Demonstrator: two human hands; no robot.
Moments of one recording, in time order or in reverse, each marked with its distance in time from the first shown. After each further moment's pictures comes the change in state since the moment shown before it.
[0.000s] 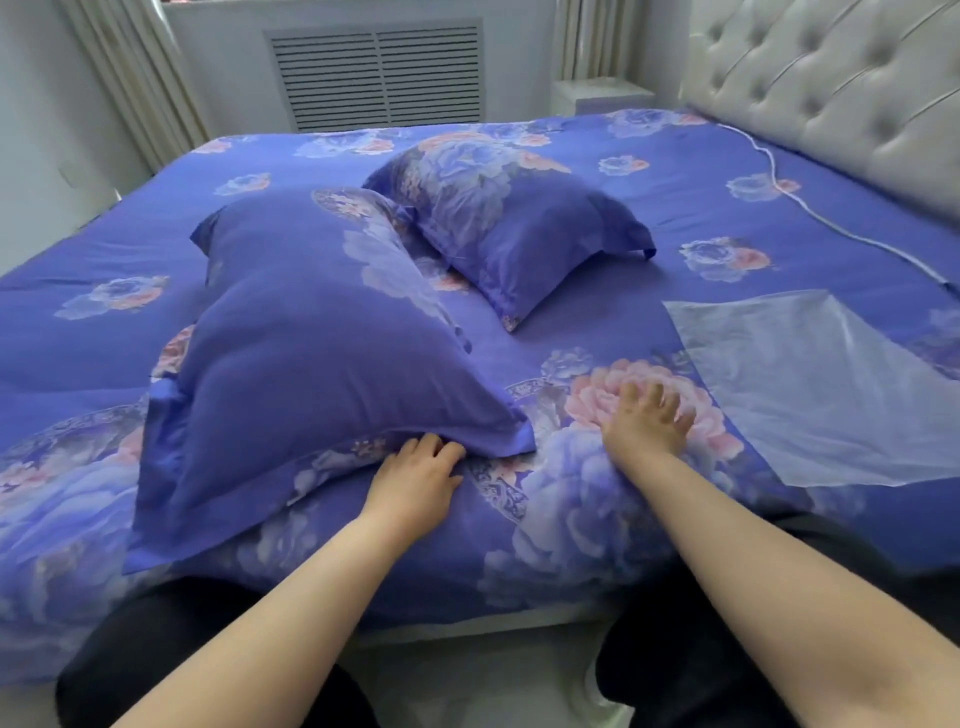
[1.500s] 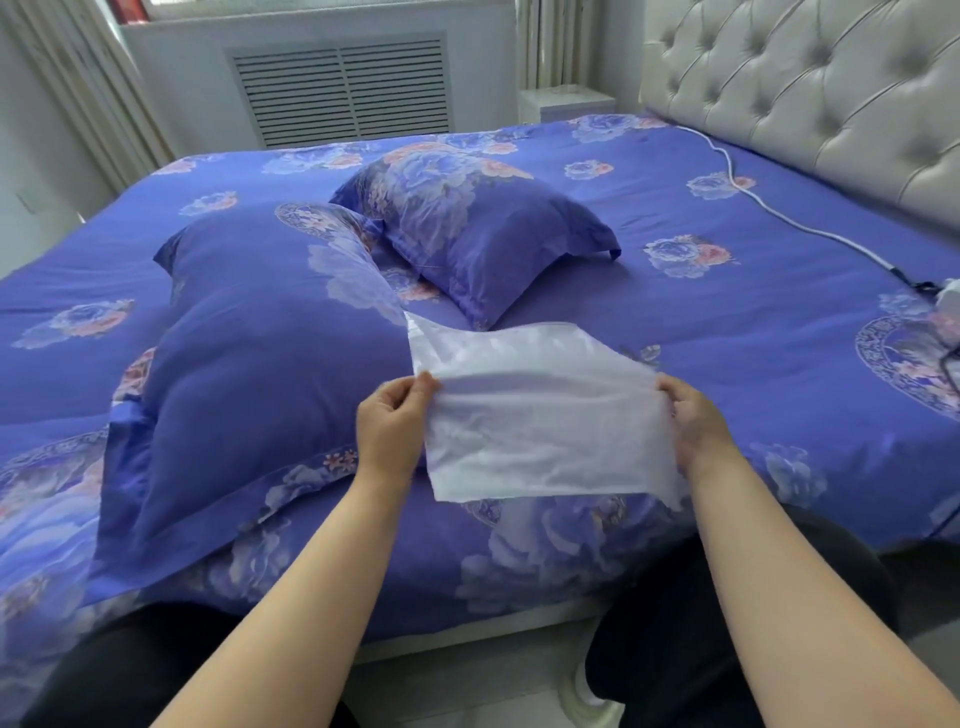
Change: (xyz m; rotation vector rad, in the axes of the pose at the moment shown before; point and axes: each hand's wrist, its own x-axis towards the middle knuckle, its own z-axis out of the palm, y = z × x) left_hand 0.037 0.043 -0.062 -1.295 0.455 -0.409; right_hand -0.010 0.072 -0.041 1.738 -0.223 0.332
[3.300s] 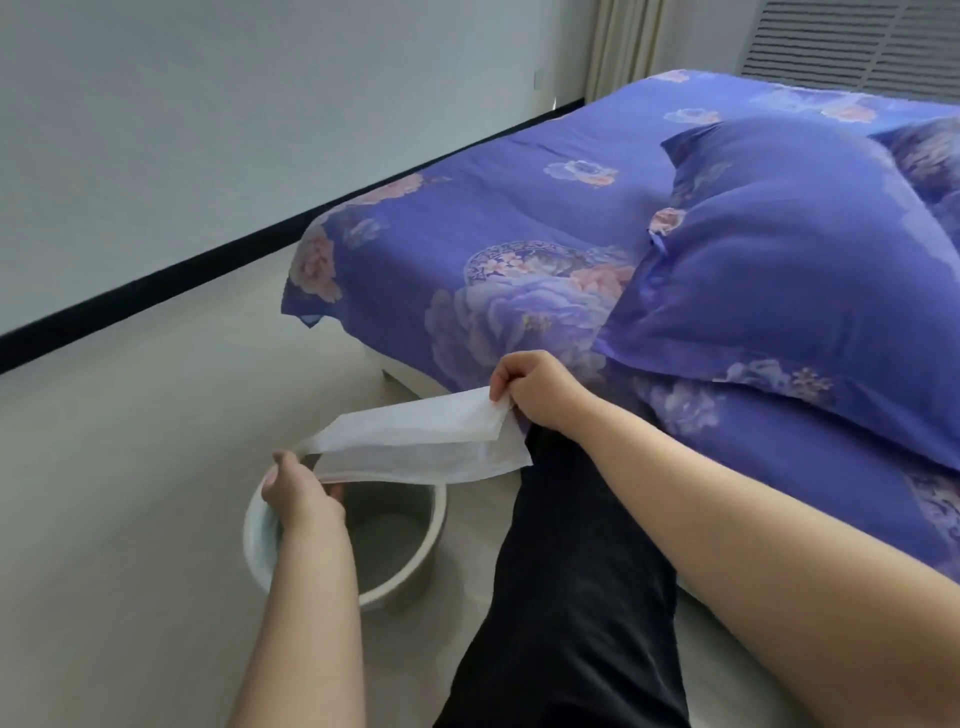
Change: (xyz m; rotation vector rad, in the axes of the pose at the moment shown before) left_hand -0.276 -0.112 -0.461 -0.671 1.548 -0.508; right_hand -0.336 0.229 0.383 -0.984 -1.300 -0.367
